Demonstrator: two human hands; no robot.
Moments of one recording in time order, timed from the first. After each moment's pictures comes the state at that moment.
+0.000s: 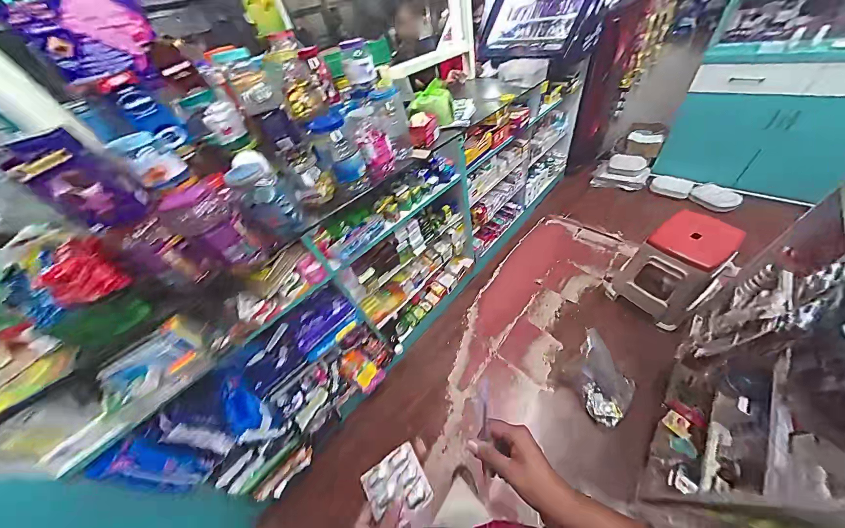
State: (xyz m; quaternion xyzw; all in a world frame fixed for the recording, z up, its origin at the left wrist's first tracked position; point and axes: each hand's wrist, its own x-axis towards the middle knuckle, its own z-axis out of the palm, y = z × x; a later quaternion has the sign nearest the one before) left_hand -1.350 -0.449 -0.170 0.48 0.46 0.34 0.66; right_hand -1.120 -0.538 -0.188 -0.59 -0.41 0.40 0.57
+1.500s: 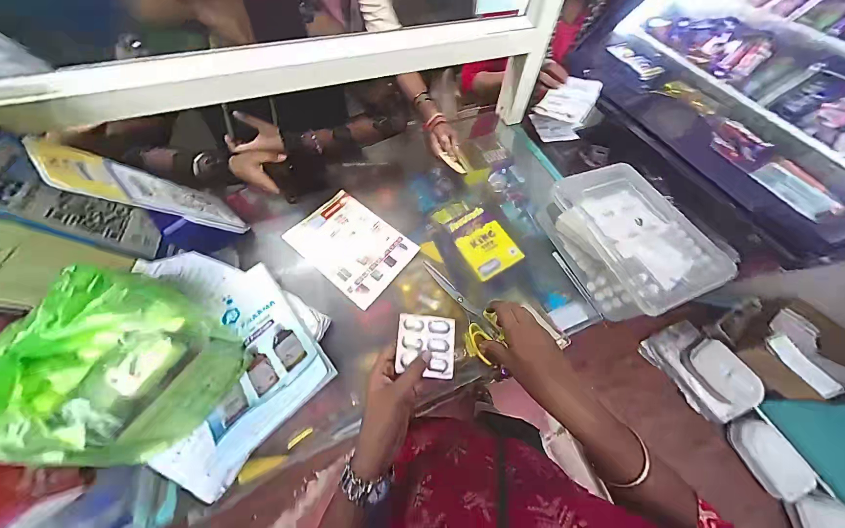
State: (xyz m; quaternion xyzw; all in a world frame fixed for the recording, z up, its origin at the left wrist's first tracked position) left_hand -0.117 0.222 -0.071 0.32 0.43 0.46 0.70; right_hand 0.088 0.214 -0.025 -0.73 -0.62 0.28 0.09
